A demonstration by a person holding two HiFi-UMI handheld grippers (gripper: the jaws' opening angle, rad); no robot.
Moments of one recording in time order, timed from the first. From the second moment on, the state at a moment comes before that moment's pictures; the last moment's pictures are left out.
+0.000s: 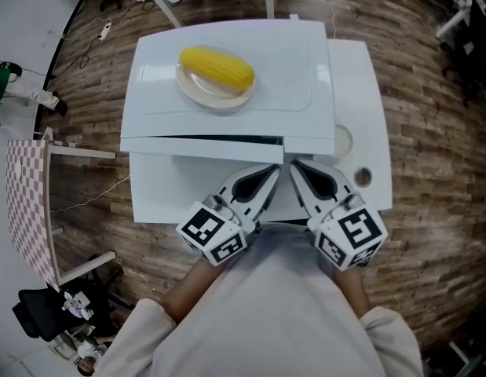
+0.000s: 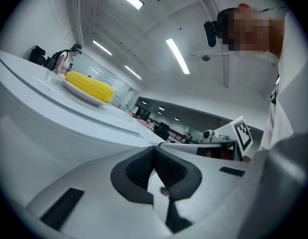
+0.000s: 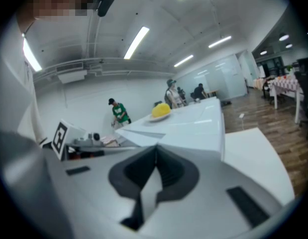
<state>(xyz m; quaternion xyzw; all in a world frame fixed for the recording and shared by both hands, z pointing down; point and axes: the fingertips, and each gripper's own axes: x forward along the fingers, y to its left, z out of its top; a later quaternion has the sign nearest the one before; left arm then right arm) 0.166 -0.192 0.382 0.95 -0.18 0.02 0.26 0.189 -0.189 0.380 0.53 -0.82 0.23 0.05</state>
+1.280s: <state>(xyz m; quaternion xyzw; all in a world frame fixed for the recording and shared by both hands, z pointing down) 0.171 -0.199 0.390 0.94 -0.19 0.02 0.27 0.190 -0.197 0.382 0.52 -0.82 0.24 0.04</state>
